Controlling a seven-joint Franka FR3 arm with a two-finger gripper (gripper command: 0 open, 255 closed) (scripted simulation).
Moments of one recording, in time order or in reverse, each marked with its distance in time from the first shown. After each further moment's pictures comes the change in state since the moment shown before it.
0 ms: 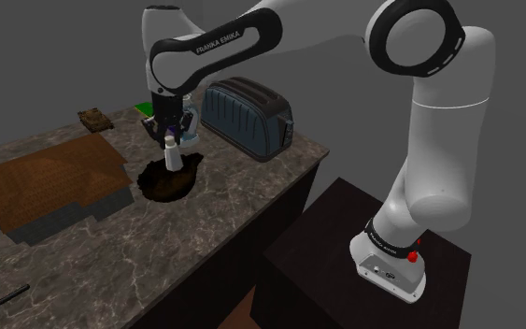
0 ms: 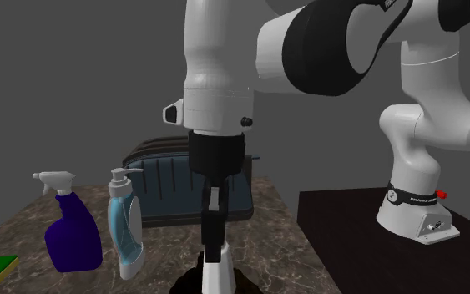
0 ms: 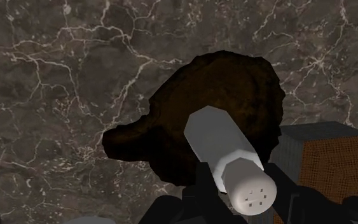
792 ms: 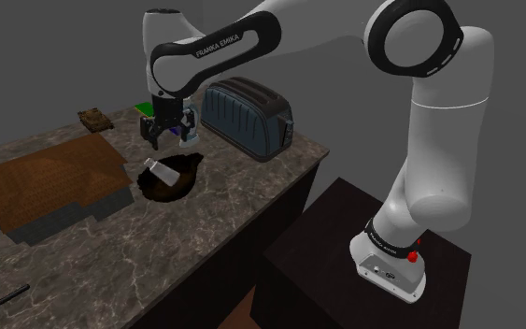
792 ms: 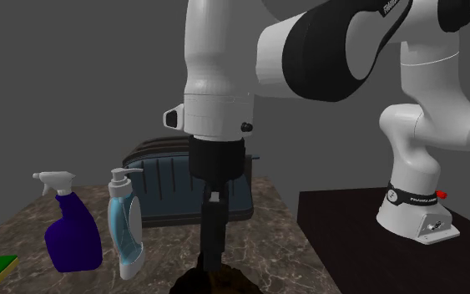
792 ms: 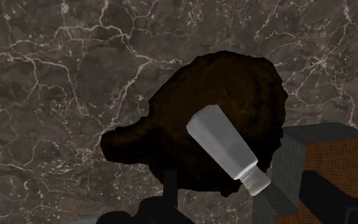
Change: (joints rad) arm 0.001 0.006 0.000 -0.008 -0.001 0.014 0.001
